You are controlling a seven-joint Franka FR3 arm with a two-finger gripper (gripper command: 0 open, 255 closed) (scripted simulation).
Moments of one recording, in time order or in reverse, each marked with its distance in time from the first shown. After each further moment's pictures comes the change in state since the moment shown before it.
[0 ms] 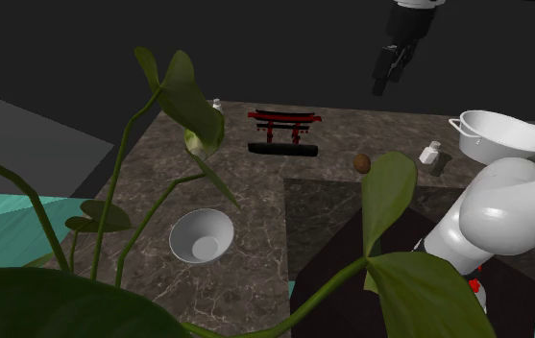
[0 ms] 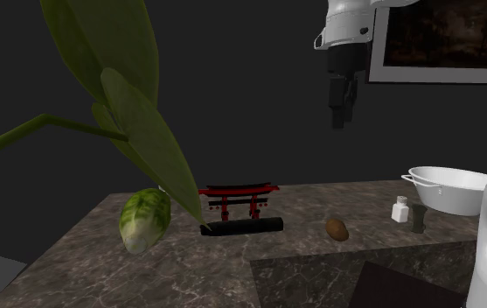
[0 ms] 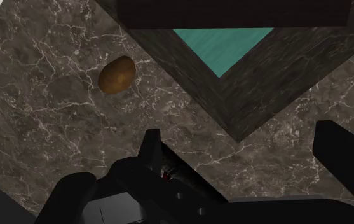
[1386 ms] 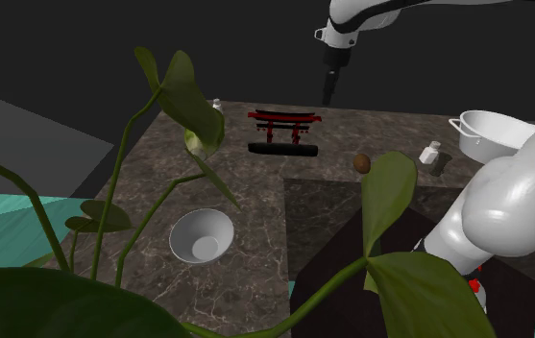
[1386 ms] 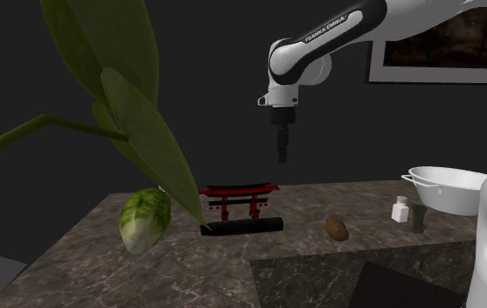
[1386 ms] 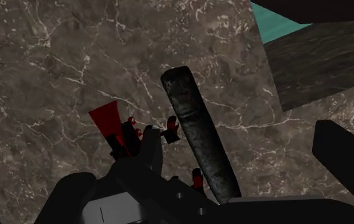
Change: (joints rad) arm 0.063 0.655 -0.273 0.237 0.030 0.395 -0.581
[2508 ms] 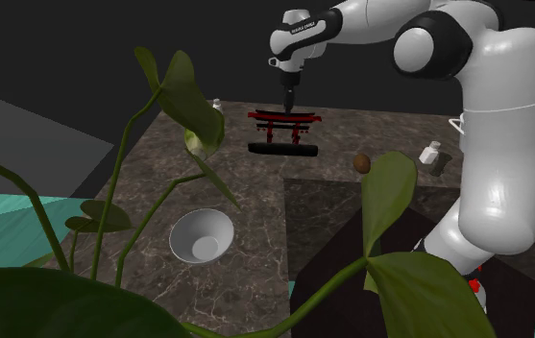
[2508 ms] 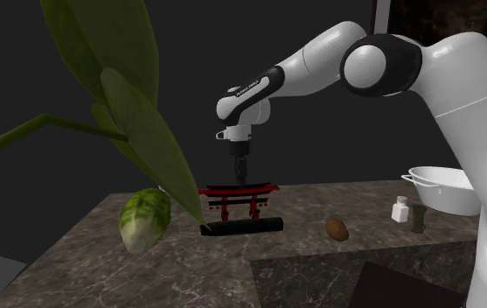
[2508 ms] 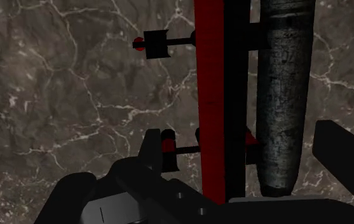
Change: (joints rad) arm -0.065 0.664 0.041 0.586 0.202 0.004 -0.414
